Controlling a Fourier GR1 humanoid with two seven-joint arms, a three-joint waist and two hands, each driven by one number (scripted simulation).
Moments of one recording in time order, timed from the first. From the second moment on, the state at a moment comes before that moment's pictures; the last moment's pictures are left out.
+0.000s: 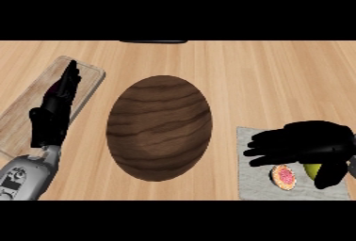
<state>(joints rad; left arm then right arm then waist) -0.27 0.47 -0.25 -1.54 0.11 0.39 0.13 -0.55 -0.99 0.79 -1.49 0.42 0.41 -0.83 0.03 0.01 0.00</state>
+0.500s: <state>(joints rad) -0.26 0.46 -0.20 -1.53 0.10 0.36 0.13 -0.56 -0.89 0.88 -1.31 0.57 0.31 -0.91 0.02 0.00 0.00</state>
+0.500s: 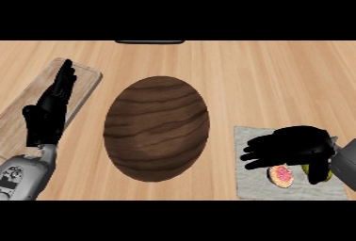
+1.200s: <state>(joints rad) -0.22 0.43 -0.17 -1.59 0.05 0.34 0.15 -0.56 -0.73 0.92 -1.16 0.71 0.21 -0.98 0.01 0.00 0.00</state>
